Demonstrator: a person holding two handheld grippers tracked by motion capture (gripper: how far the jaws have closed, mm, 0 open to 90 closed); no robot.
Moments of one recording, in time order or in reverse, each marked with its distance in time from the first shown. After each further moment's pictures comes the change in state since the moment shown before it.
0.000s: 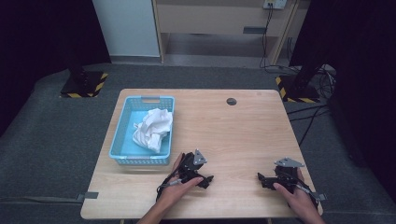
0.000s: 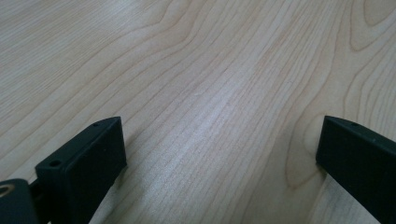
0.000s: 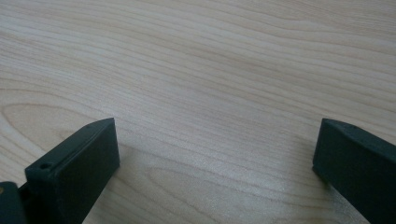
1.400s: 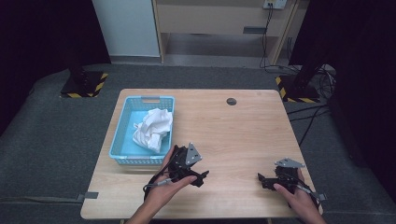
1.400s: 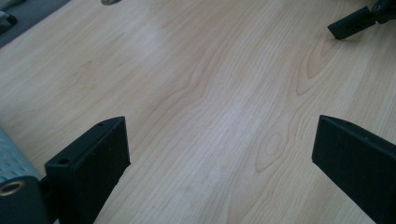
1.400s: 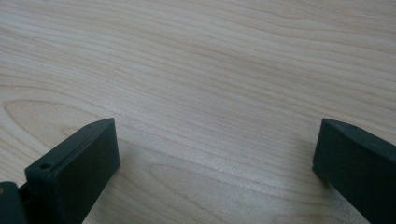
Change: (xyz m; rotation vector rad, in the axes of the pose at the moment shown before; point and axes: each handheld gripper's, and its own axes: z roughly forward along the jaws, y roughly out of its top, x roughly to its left) left arm -0.011 0.043 -0.098 -0.073 0.097 0.110; right arm 0.000 -0.001 -0.001 -0.001 0.005 -0.005
